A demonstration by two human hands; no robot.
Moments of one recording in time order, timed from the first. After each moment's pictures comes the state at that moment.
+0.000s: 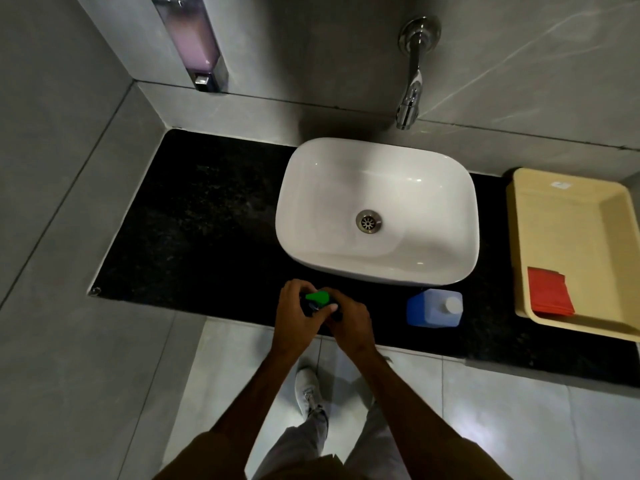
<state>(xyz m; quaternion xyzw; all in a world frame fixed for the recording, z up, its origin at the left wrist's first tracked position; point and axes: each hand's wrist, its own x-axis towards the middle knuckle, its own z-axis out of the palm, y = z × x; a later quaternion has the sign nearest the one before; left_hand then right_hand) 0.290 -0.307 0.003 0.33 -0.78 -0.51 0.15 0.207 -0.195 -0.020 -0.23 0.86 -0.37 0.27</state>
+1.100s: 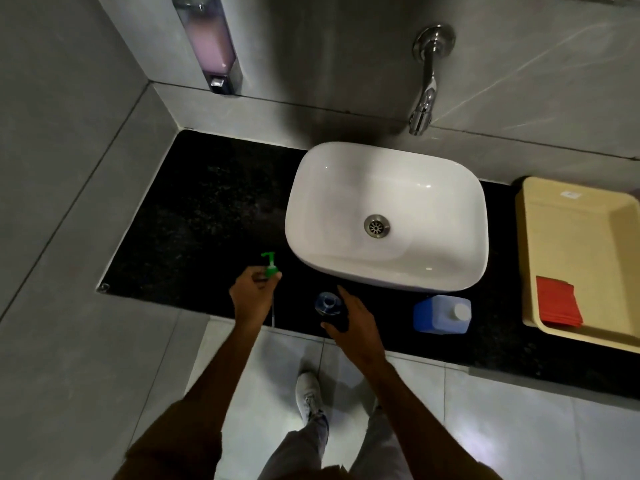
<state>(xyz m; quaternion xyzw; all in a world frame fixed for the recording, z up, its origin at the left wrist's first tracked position) 0.296 -0.398 -0.001 0.54 -0.70 -0.45 0.14 0.212 -0.188 -0.031 -0.23 0.86 -0.36 0.27</state>
